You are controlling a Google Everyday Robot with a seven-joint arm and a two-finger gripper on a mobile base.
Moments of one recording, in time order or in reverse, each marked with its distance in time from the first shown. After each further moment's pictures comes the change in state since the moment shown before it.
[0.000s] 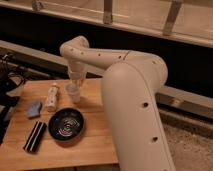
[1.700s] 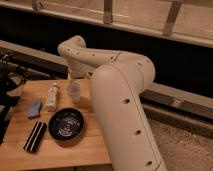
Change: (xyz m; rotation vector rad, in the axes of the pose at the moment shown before) arm -0.017 -0.023 0.034 0.075 0.064 0.029
